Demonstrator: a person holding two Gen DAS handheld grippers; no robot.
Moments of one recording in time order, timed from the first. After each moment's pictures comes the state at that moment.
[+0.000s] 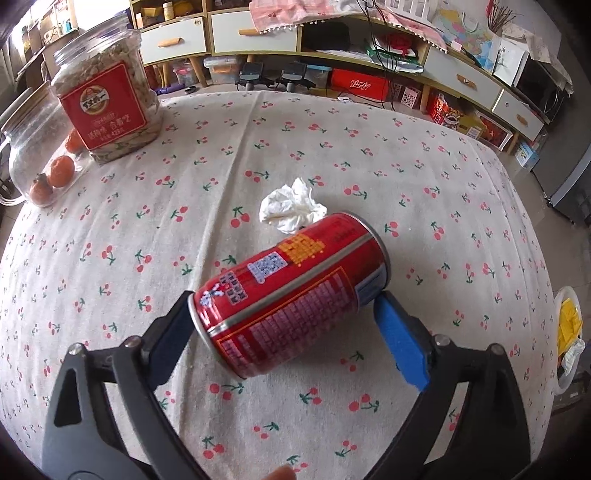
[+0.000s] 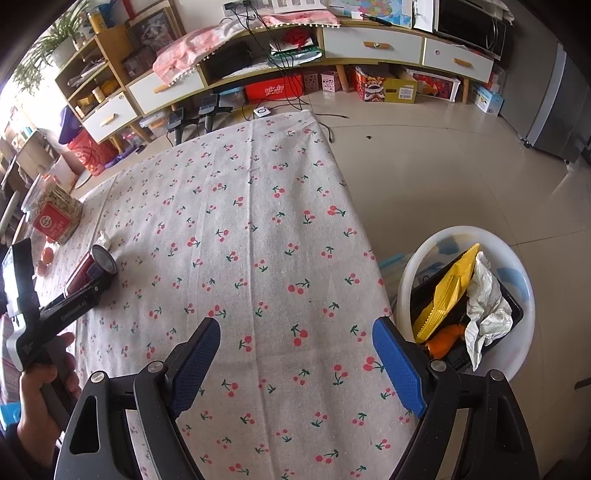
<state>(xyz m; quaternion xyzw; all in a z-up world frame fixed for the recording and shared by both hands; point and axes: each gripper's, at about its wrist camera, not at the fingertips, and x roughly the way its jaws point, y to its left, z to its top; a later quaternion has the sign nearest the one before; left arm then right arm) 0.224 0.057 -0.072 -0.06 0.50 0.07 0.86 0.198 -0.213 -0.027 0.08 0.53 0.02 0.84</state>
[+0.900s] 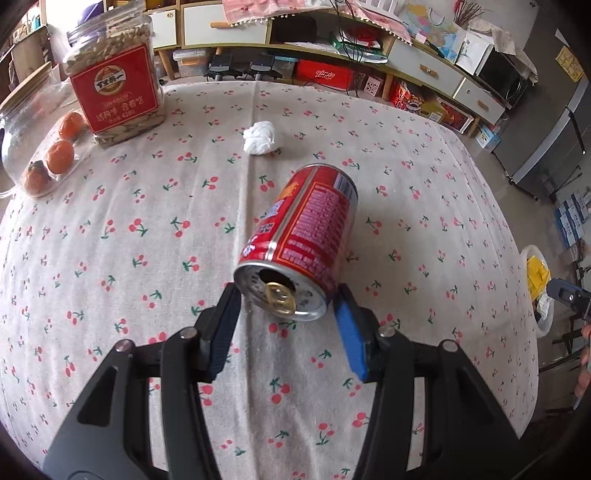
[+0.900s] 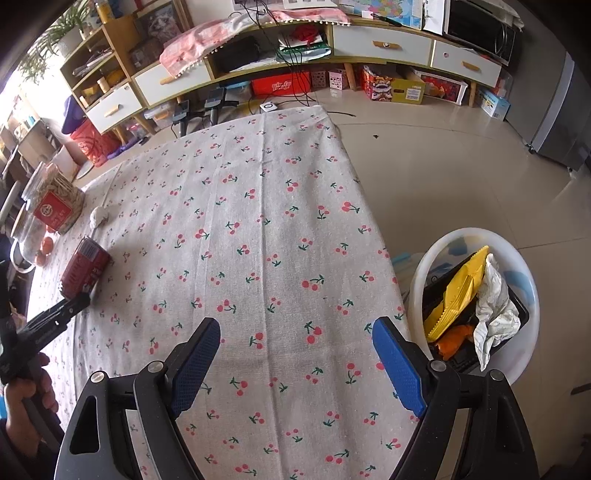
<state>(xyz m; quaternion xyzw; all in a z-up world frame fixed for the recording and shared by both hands) 0.179 0.098 -0.053 -0.06 0.51 -0.03 0.86 0.199 -0.200 -0.029 0.07 0.54 0.03 0.84</state>
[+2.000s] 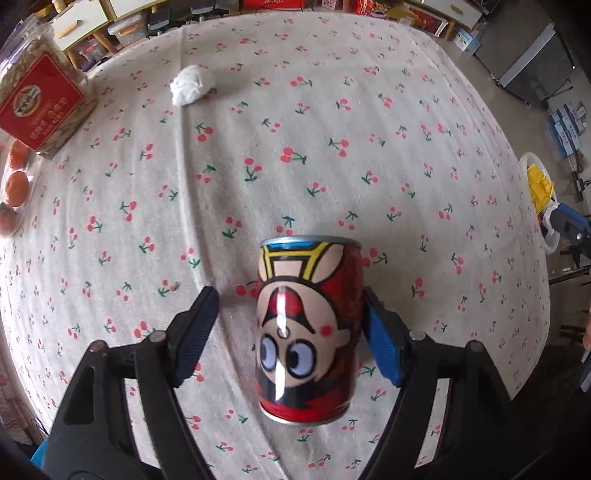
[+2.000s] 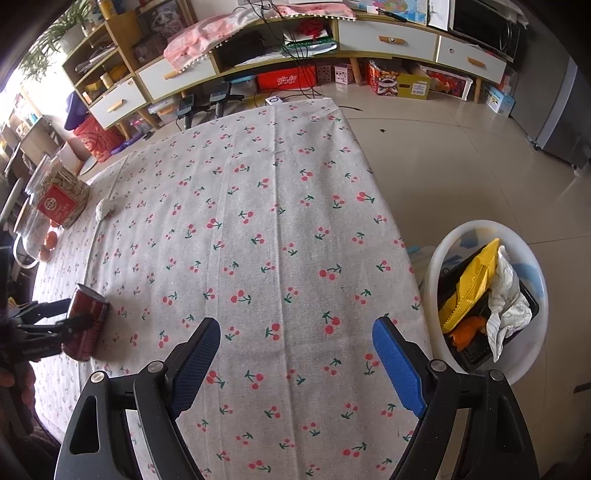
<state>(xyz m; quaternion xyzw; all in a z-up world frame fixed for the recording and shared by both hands) 0.206 0.056 -0.078 0.04 0.64 -0.09 0.76 0.197 -0.192 -0.035 0.07 0.55 0.03 0.83</state>
